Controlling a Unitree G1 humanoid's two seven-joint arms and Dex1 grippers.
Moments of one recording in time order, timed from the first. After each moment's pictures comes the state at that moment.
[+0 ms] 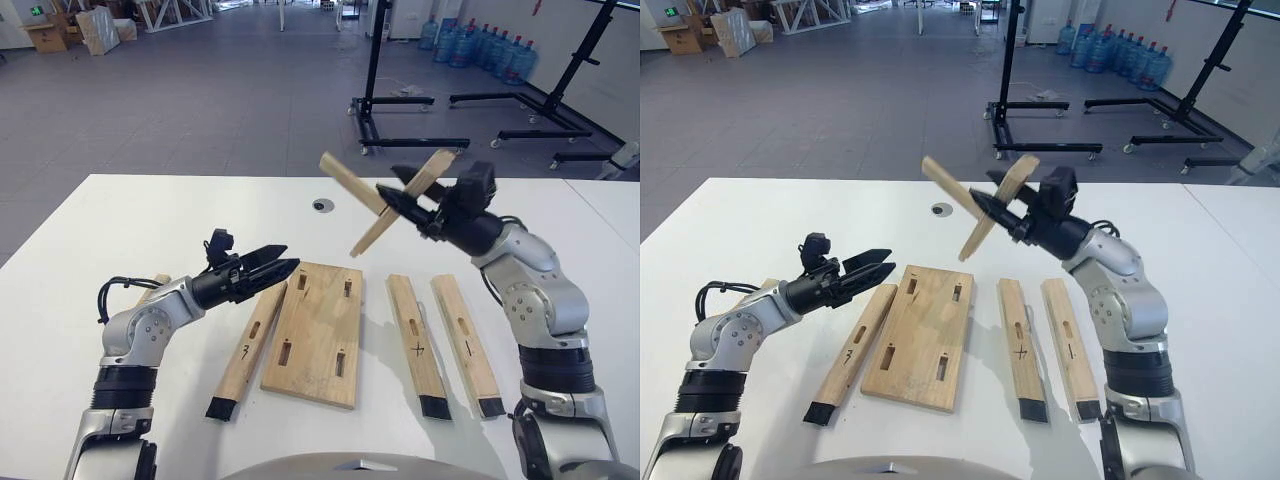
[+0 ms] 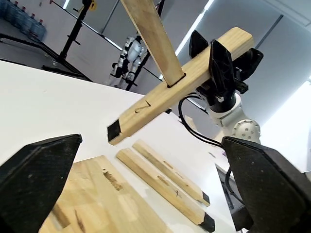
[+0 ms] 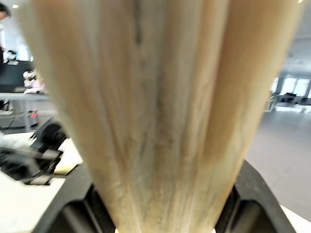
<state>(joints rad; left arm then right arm) -0.25 0.40 0.09 0.01 -0.79 0.69 -0.97 -0.35 -0.45 -0.09 -0.19 0.61 0.32 0.80</state>
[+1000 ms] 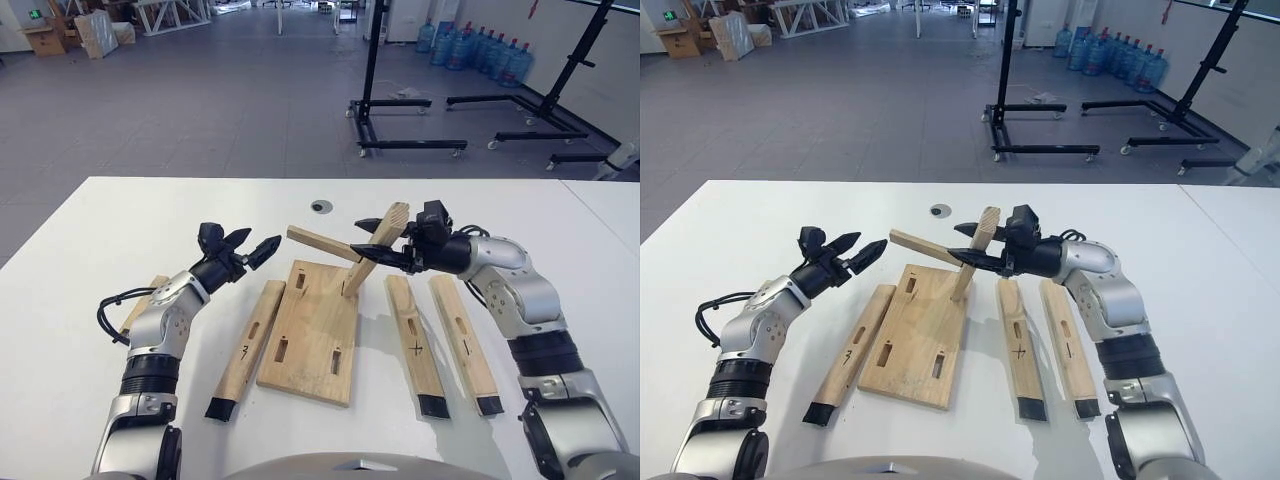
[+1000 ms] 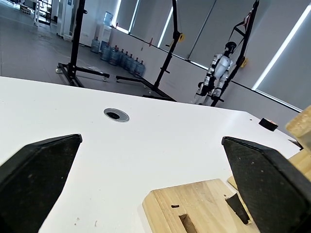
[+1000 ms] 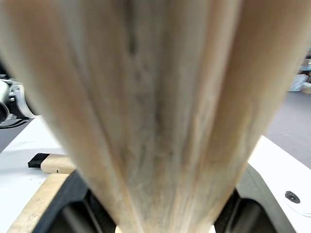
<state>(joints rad) -0.31 0.27 0.13 0.25 -0.51 0.34 -0.71 -0.46 -0.52 0.08 0.11 0.53 0.23 1.20</state>
